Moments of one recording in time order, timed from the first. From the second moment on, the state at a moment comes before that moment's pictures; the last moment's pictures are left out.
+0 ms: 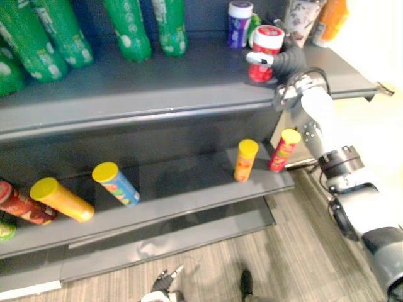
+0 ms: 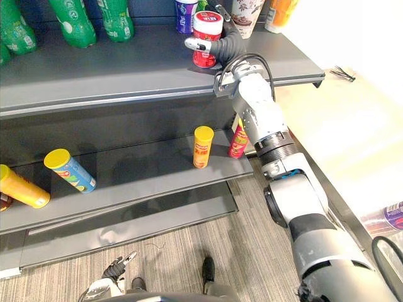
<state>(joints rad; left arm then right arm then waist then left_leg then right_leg) 0.04 0.09 0.16 1.07 -0.12 -0.07 0.03 -1.13 -0.39 0.27 0.56 0.59 -0.03 0.01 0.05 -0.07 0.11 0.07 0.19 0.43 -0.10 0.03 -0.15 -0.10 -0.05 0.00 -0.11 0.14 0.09</state>
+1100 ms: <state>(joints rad) 0.09 0.08 0.24 1.07 -0.09 -0.09 0.04 -0.04 -0.30 -0.37 -0.38 0.42 -0.25 -0.02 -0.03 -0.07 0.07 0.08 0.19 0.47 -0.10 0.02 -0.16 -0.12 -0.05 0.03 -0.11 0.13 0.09</state>
